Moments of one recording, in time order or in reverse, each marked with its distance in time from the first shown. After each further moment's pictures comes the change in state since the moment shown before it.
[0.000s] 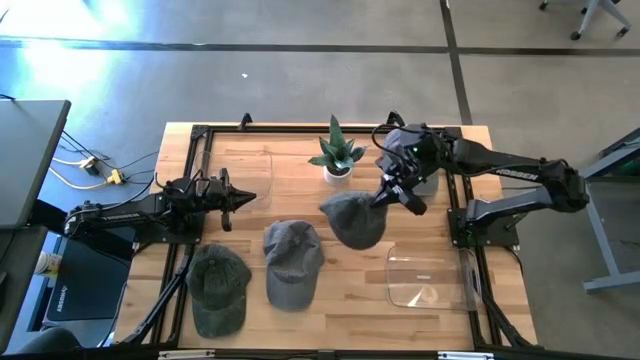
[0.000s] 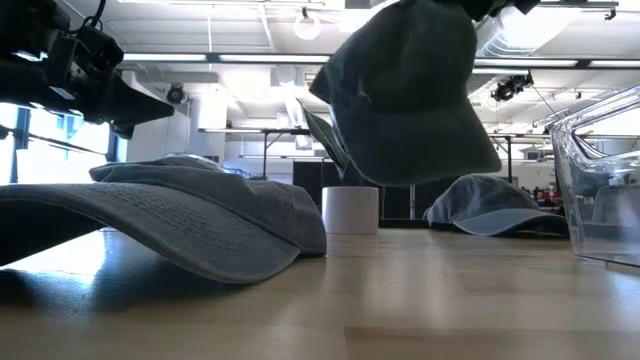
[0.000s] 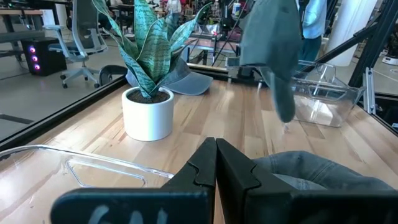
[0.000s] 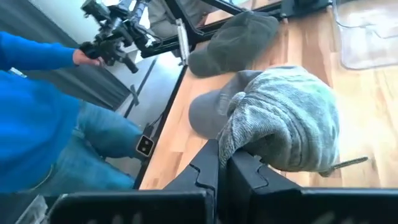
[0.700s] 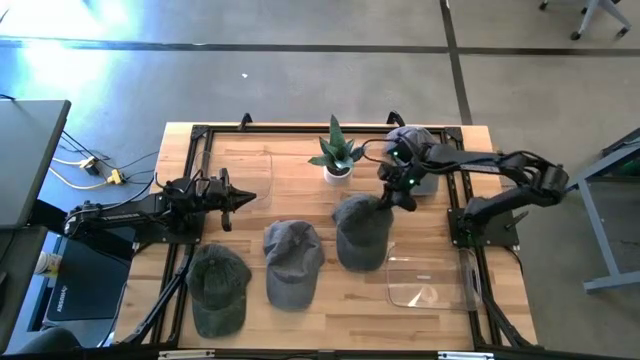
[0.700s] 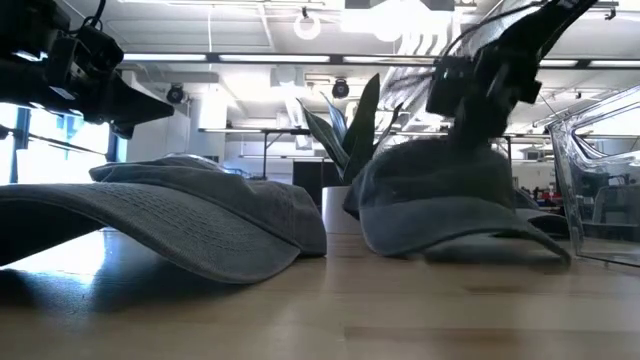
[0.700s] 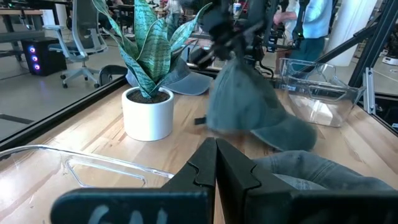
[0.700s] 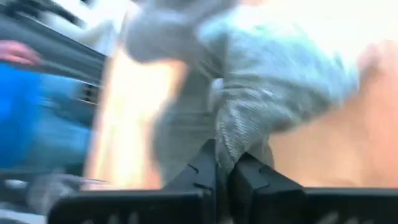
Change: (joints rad) left arm 0.000 0.000 0.000 0.000 0.000 0.000; right arm -0.246 0.179 -0.311 0.031 -0.160 -0.212
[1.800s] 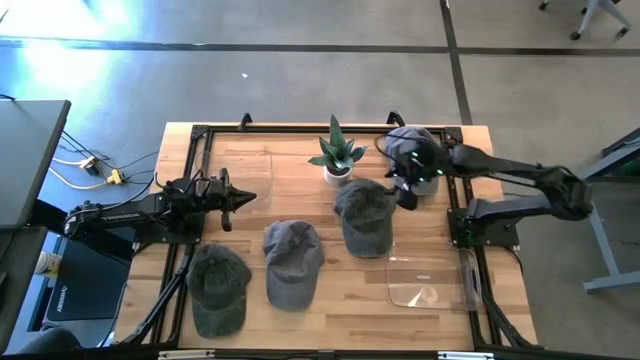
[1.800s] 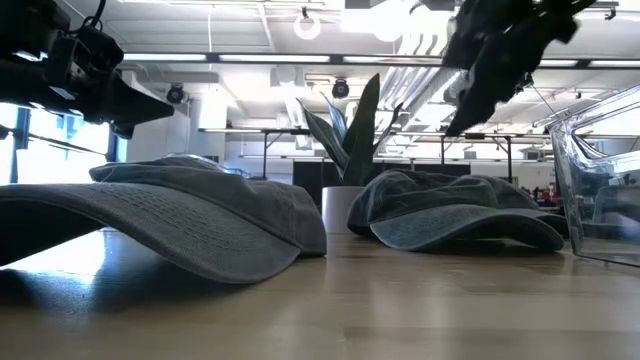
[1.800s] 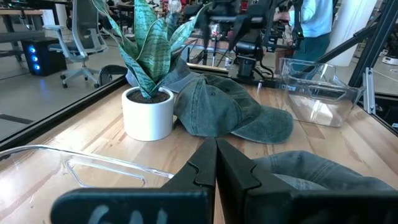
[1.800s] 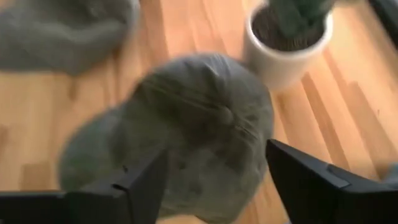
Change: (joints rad) left arm 0.000 0.000 0.000 0.000 0.000 0.000; right arm 0.089 -0.223 0.083 -0.154 0.663 -0.041
